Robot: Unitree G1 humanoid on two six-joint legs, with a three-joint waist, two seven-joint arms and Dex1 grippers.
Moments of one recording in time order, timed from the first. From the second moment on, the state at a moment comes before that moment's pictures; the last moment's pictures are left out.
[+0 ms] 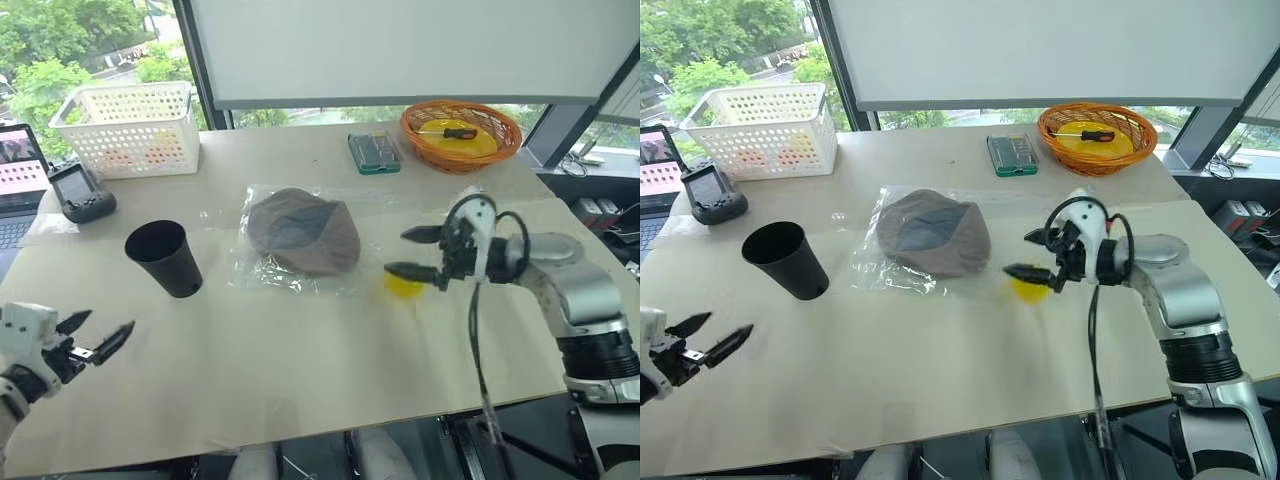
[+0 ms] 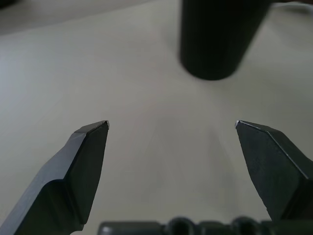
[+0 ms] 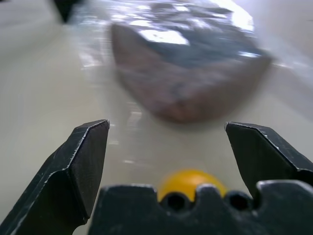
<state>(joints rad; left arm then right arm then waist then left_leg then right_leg) 0.32 0.77 0.62 -0.14 -0.56 0.39 -0.81 -0.60 -0.72 0.07 -0.10 0.42 0.62 1.10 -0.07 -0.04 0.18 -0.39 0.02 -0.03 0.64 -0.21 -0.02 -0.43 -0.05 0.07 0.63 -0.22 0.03</state>
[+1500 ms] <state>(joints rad) -0.21 0.52 0.24 0.11 -0.33 0.37 -0.52 -0.57 -0.62 0.20 -0.26 0.33 0.64 0.91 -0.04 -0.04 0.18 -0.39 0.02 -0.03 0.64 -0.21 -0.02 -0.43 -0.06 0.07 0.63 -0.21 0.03</state>
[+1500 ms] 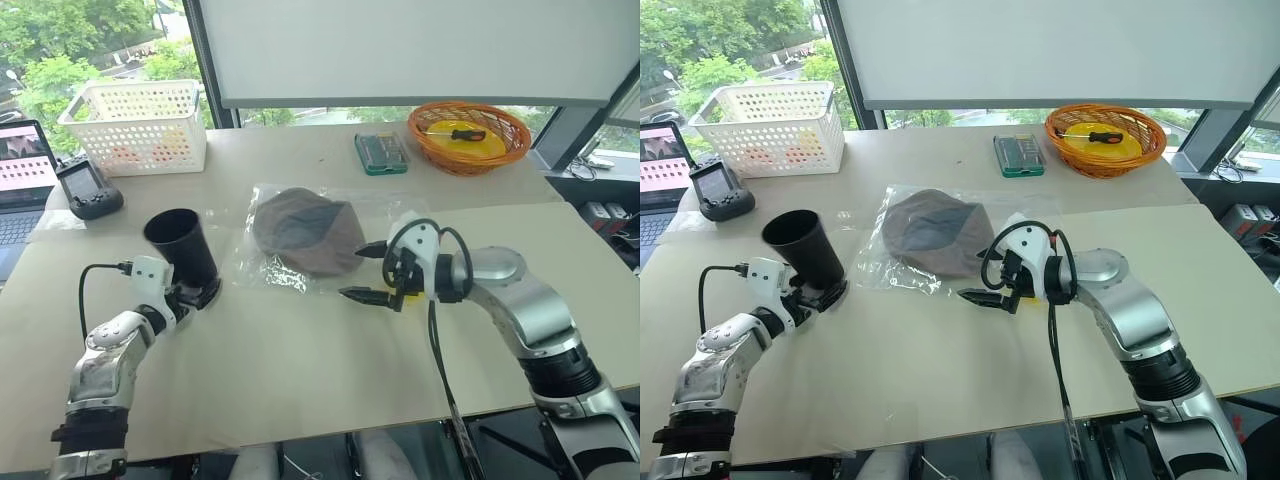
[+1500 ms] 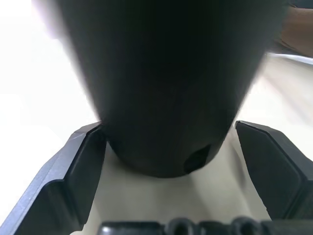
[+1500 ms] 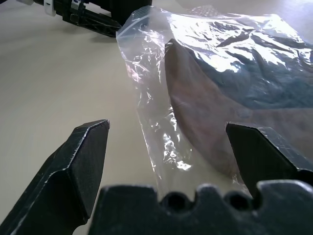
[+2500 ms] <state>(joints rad) -0.32 0.40 0.23 0.26 -0.28 0.24 -0.45 -0.57 -0.62 0.20 -0.25 0.32 0.64 0.88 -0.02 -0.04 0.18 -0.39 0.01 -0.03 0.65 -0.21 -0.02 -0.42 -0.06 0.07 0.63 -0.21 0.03</state>
